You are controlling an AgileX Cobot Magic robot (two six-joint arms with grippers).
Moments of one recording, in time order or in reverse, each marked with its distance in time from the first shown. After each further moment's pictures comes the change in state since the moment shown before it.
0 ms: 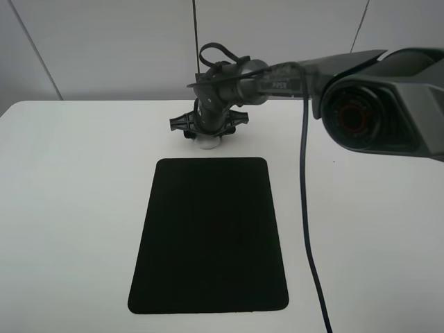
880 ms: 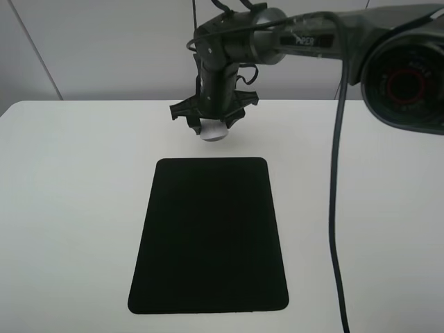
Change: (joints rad) left arm 0.000 0.000 0.000 0.000 0.000 0.000; right arm 0.001 -0.170 0.009 0.210 0.324 -0.288
